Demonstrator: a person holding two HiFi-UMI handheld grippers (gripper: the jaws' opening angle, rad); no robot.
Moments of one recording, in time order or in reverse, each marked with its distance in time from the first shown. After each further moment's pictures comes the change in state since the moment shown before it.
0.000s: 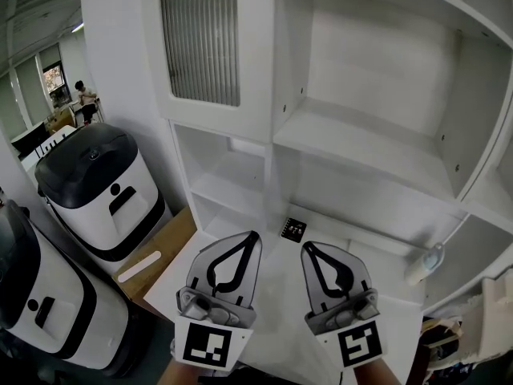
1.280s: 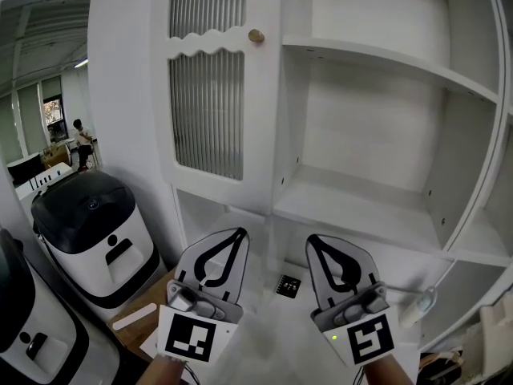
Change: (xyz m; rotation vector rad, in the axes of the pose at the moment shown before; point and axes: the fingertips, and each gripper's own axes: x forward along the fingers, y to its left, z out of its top) left arm 0.054 0.086 0.045 0.030 -0.135 0.028; right arm 0.067 -0.058 0.077 -0.159 -0.138 -0.036
